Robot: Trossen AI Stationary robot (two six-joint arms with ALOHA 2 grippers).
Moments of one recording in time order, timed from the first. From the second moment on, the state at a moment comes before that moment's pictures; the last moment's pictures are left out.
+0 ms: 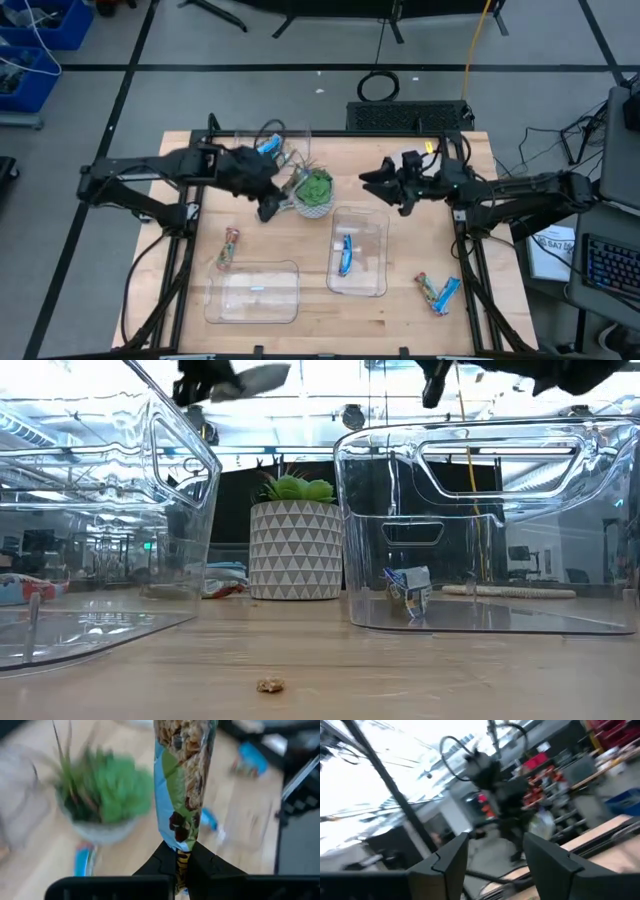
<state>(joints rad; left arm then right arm) 0.05 1.25 1.29 -0.80 0.02 -0.49 -0.09 1.04 0.59 0.74 -0.11 0.64</state>
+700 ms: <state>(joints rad) 0.07 1.56 1.47 -0.38 0.08 -0.42 -0.13 1.18 0.74 0.62 -0.03 0.54</state>
